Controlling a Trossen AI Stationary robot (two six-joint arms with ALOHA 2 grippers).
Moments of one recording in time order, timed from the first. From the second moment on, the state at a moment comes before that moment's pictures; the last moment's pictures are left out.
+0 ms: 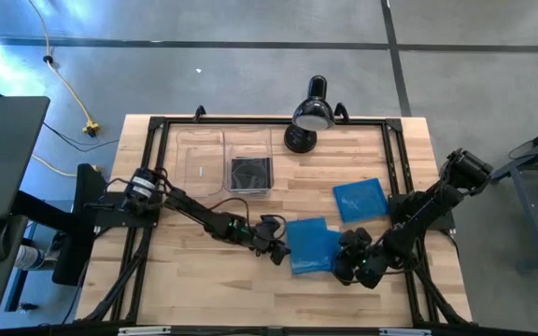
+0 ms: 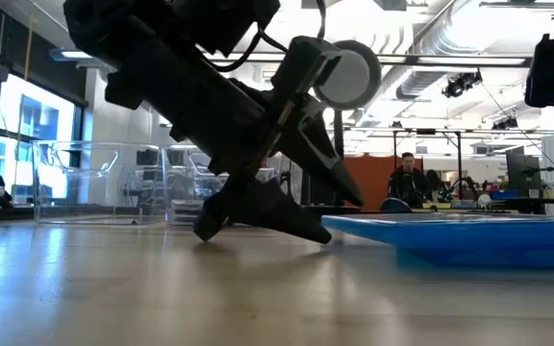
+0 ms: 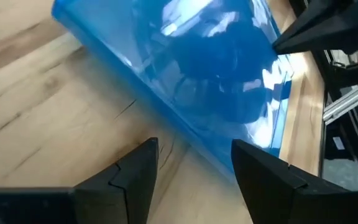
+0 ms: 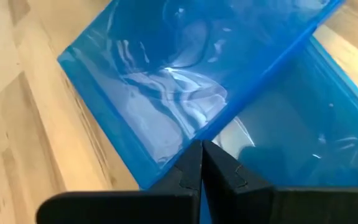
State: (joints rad) left arm -0.32 2.03 1.02 0.35 -0.14 -1.15; right arm 0.80 1.50 0.60 -0.19 0.52 1.41
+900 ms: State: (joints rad) left arm -0.32 2.11 1.11 0.35 -0.07 -1.18; right arm 0.76 1.51 0.60 -0.10 0.46 1.34
